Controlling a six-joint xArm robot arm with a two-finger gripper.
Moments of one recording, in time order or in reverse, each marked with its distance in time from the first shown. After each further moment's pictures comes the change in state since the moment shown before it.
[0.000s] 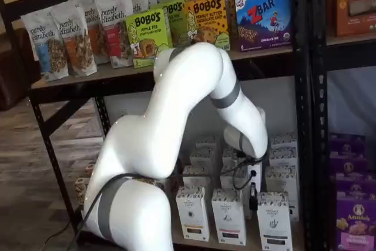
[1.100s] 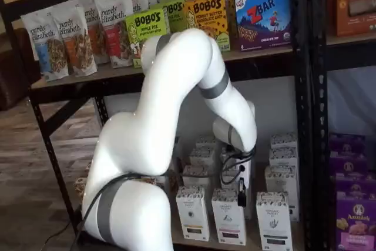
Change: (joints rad) arm 0.056 -0.133 0.153 0.031 0.001 0.026
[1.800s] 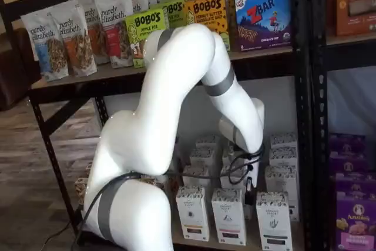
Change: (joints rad) arm -0.057 -0.046 0.047 0.097 -0.027 -0.142
